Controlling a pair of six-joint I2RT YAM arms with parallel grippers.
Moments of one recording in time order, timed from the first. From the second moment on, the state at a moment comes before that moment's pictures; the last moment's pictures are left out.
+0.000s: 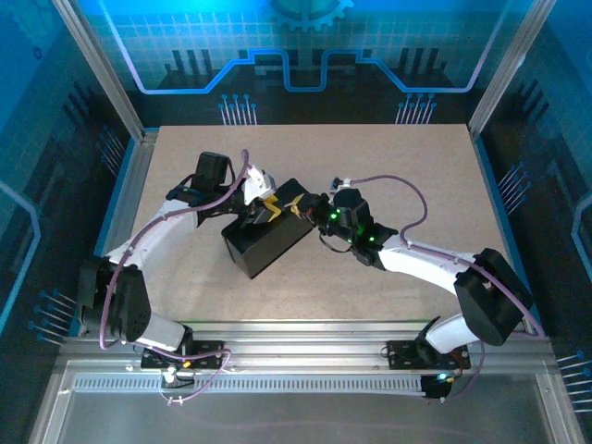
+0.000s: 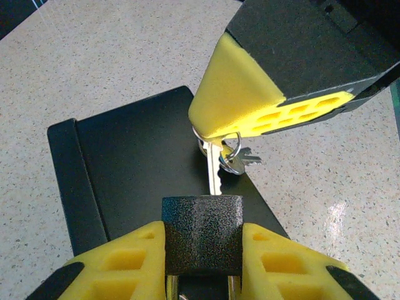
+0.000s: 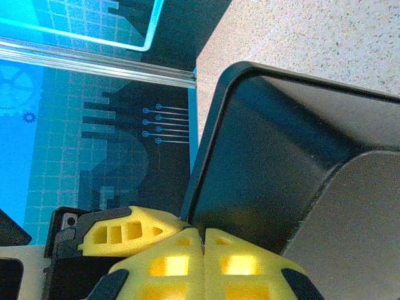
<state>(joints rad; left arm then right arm) -0.25 1.46 1.10 -0.45 0.79 0.64 0.72 1.47 0.83 0.35 -0.05 1.32</state>
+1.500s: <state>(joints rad) -0.24 1.46 1.09 -0.43 0.78 0.61 0.72 1.48 0.84 0.36 -0.06 1.35</state>
